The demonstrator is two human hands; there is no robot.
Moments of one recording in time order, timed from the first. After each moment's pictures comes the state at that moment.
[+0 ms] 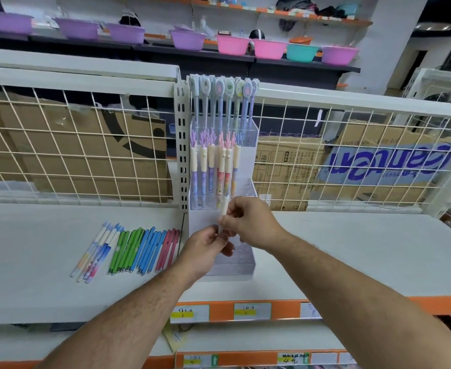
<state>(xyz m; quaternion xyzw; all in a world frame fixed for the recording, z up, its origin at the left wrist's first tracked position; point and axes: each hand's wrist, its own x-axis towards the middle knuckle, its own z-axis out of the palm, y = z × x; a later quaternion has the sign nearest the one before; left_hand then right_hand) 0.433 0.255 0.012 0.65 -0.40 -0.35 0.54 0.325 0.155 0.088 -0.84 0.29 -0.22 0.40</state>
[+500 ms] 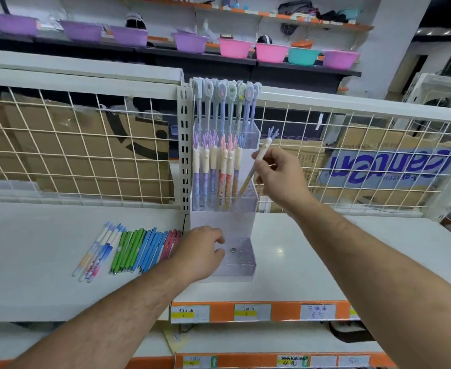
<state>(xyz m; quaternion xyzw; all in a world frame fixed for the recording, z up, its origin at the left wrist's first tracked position) 0.446 0.258 0.023 0.78 -0.56 -0.08 0.26 0.316 0.123 0.157 -0.77 0.30 -0.40 0.41</state>
